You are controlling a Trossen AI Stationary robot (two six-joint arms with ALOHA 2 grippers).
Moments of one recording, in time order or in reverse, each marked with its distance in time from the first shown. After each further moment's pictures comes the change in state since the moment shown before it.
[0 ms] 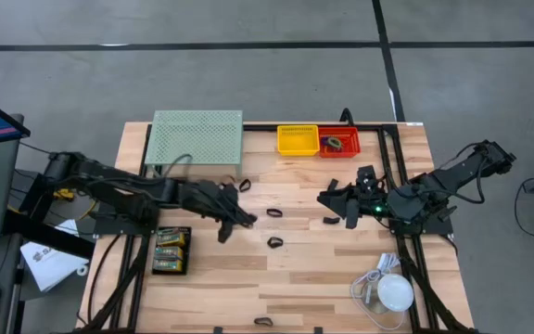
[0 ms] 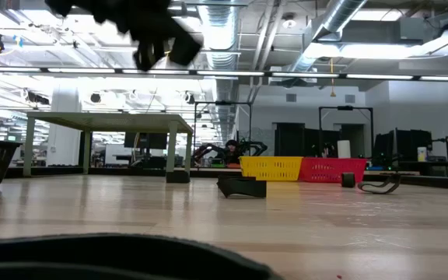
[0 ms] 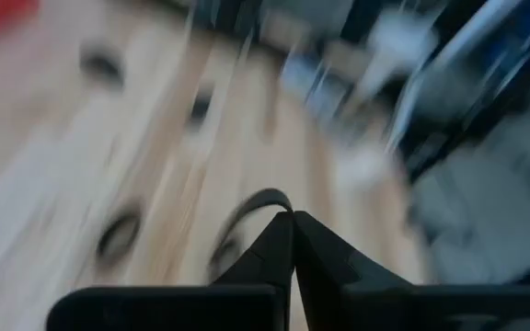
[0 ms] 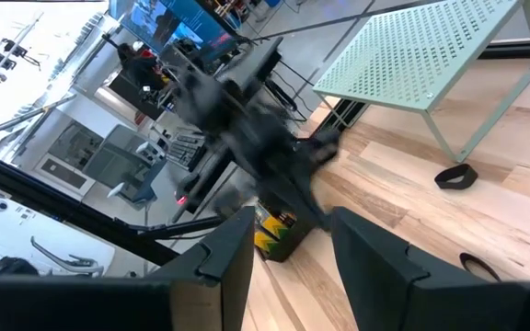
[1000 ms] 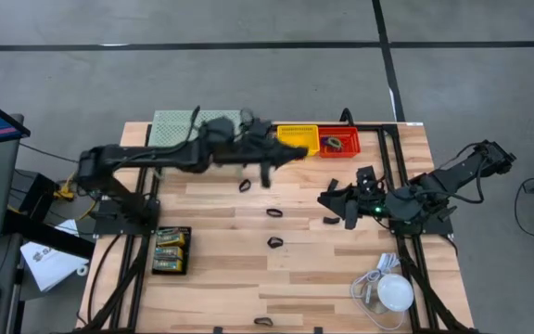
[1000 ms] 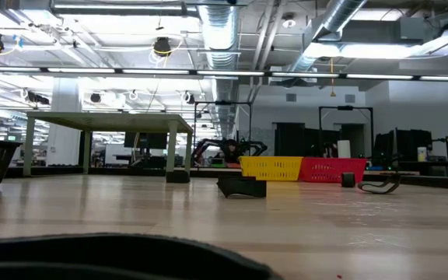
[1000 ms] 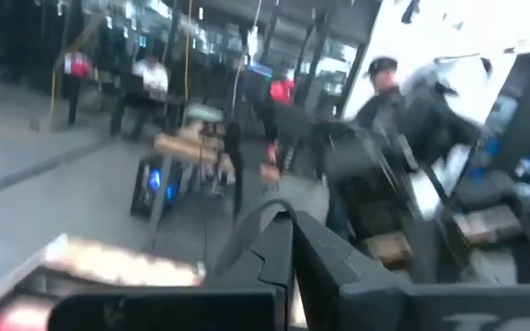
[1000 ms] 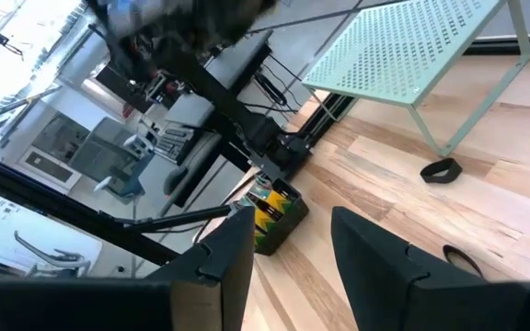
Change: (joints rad) left arm 0.249 0.345 0.672 0.233 0.124 0.142; right arm 0.000 0.002 0.000 -0.045 0.000 0.013
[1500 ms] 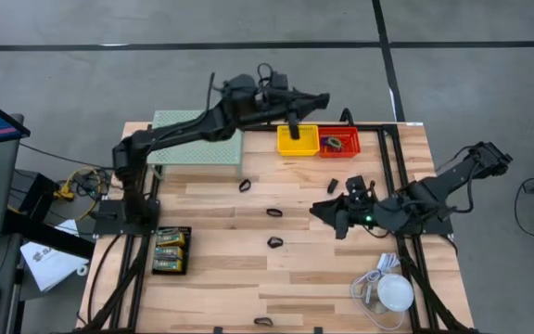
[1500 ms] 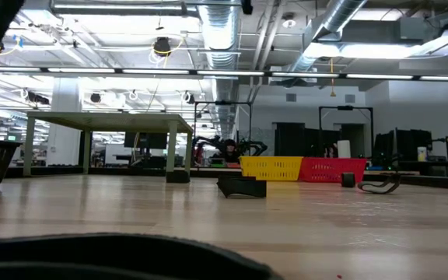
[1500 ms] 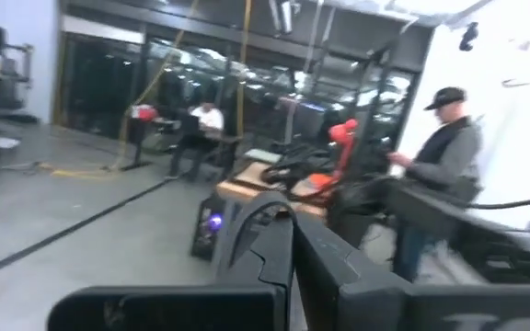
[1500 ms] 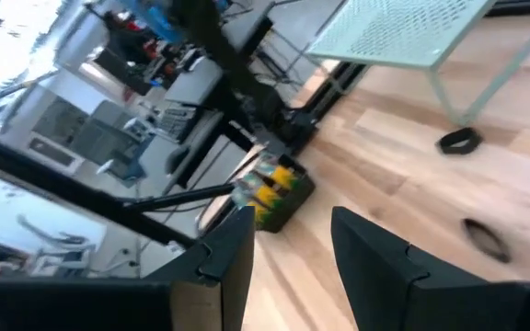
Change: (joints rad) left arm 0.184 0.288 0.456 -0.106 0.015 0.044; right arm 0.023 0.078 0.000 0.040 -0.028 0.043
